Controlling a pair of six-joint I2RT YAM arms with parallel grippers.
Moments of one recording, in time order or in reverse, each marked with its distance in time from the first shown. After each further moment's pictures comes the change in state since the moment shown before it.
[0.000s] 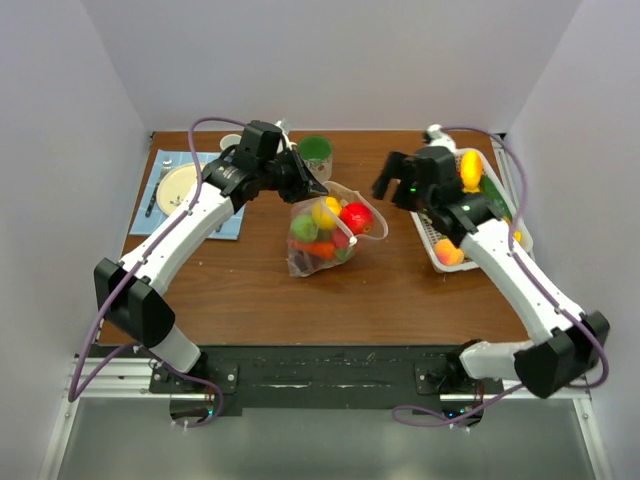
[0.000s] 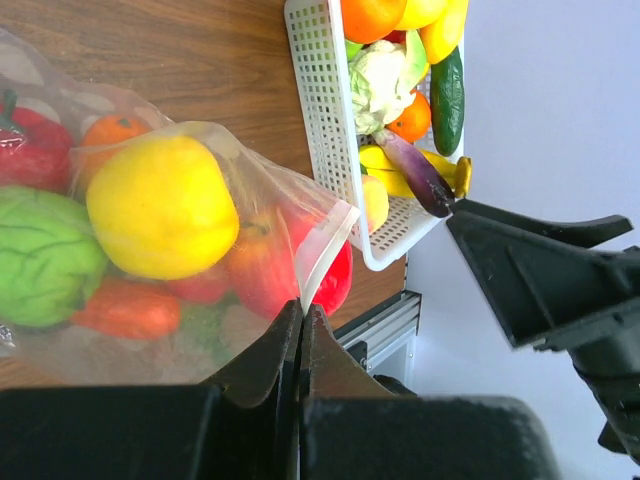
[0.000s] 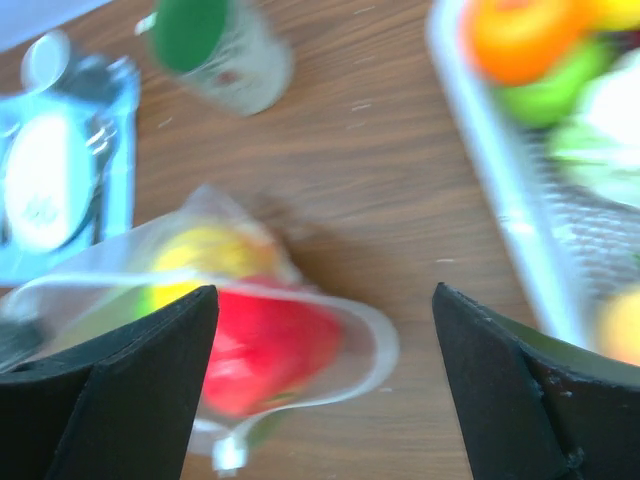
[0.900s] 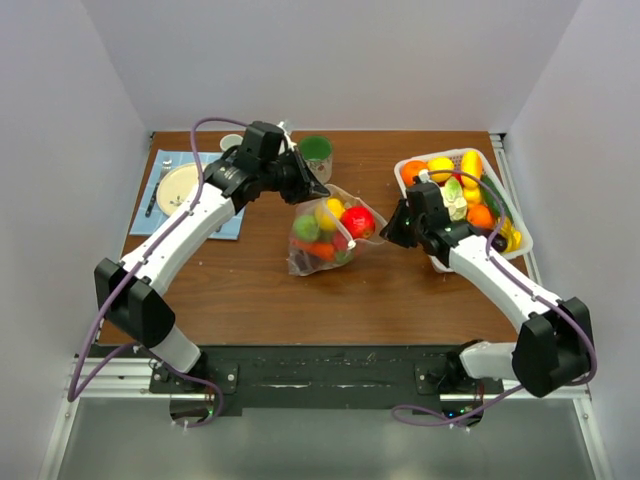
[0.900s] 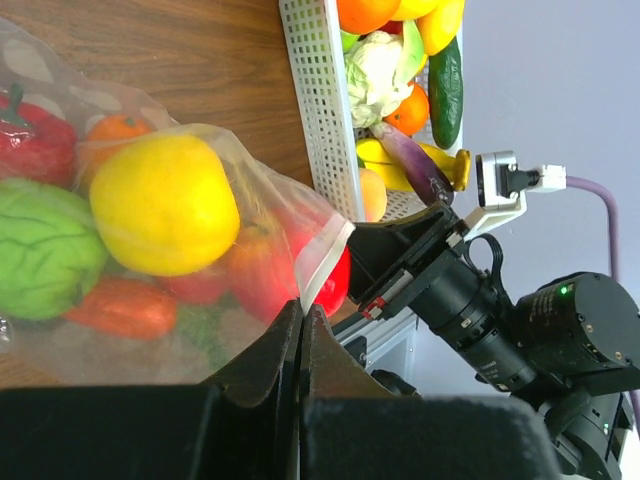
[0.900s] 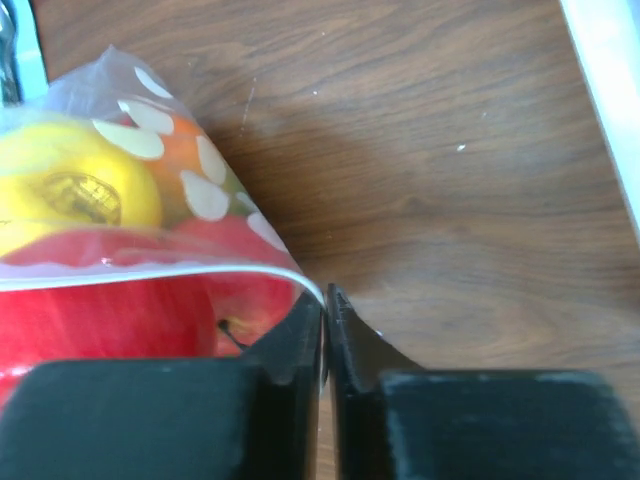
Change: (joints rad) left arm -0.008 0.000 0.000 0.001 0.004 0.000; right arm -0.055 -0.002 -0.366 0.179 -0.189 0.100
